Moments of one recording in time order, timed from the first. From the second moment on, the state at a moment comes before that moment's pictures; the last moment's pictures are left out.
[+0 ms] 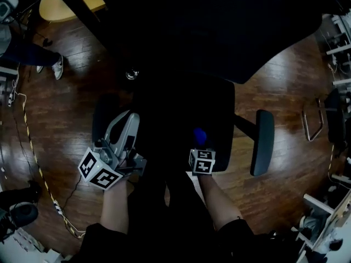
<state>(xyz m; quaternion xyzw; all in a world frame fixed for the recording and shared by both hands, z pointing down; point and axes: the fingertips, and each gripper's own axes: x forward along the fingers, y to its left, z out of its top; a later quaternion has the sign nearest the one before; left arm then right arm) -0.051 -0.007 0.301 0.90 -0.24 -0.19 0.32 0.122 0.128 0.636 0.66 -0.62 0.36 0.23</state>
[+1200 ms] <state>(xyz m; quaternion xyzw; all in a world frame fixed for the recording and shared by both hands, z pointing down) -0.057 -0.021 0.310 0.90 -0.22 -0.19 0.33 0.080 0.165 0.670 0.62 -0.63 0.43 0.20</state>
